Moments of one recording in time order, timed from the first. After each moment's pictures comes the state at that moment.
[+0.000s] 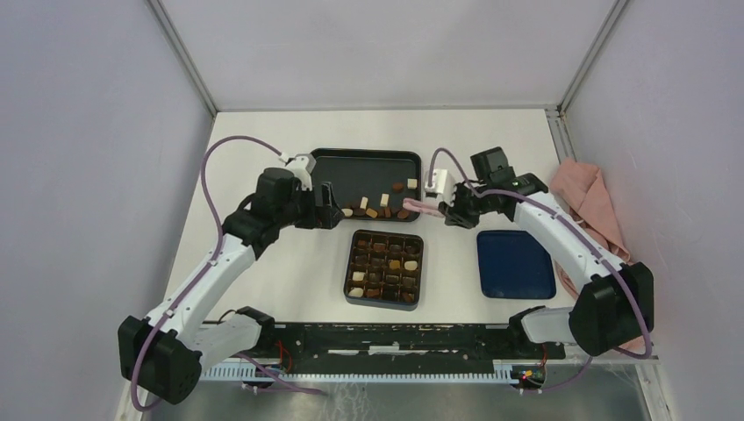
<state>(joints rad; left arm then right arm) -0.40 1.06 0.88 -0.47 0.13 -0.29 0.42 1.32 1.07 -0.81 -0.46 -0.89</state>
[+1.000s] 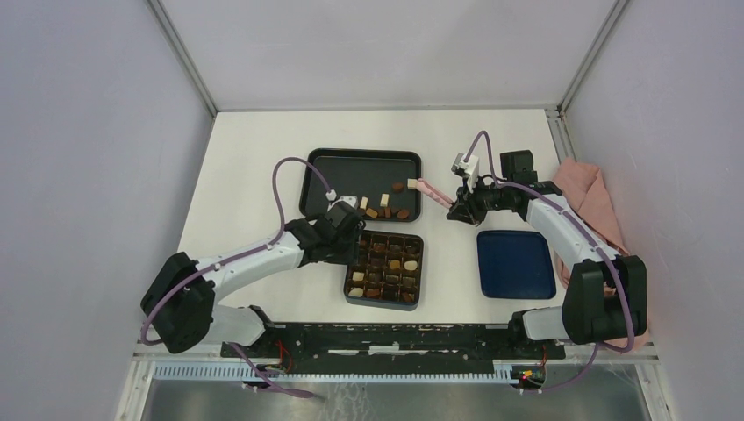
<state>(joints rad) -0.80 1.32 0.79 -0.53 -0.16 -0.64 0.13 1.37 0.93 -0.51 -0.84 -0.63</state>
